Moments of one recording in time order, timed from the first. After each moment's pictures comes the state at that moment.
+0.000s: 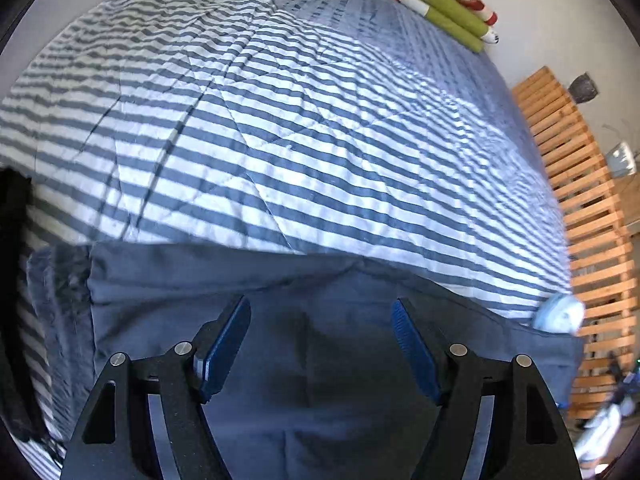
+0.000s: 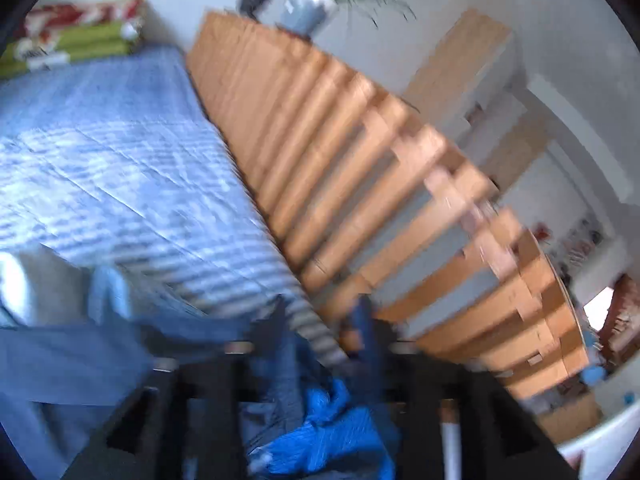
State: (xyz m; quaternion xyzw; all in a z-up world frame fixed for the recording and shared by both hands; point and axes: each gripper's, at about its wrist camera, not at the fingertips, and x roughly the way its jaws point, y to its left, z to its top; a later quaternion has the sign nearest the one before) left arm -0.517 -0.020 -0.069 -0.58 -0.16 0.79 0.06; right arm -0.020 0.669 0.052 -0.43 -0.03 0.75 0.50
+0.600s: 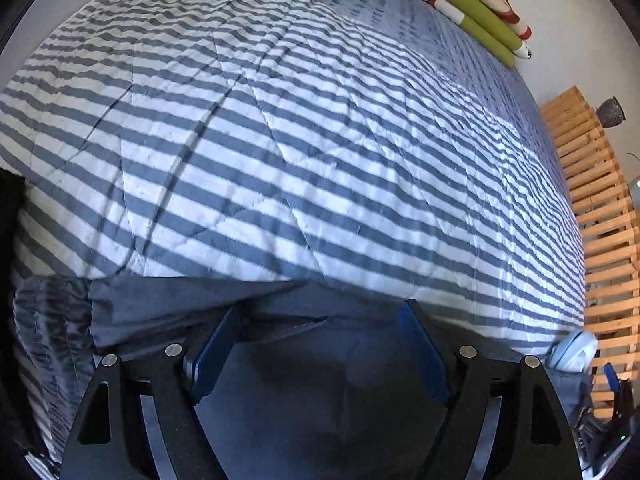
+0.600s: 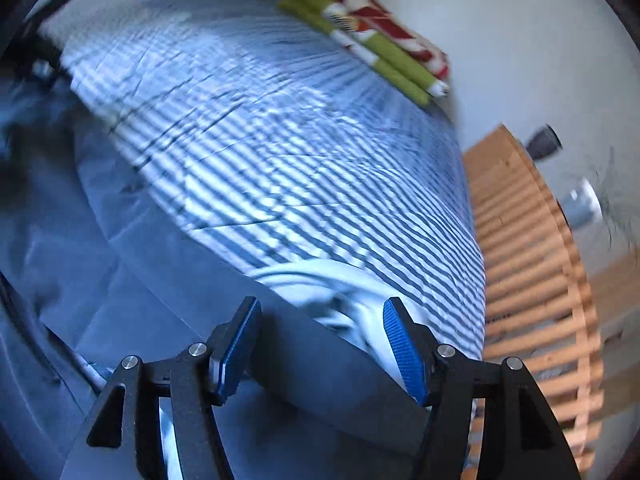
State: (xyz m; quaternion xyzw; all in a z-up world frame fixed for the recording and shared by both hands) left arm -0.539 -0.037 -0.100 -0.59 -0.19 0.79 0.02; right arm -0.166 0.438 -0.007 -0.49 -0.26 0.83 0.11
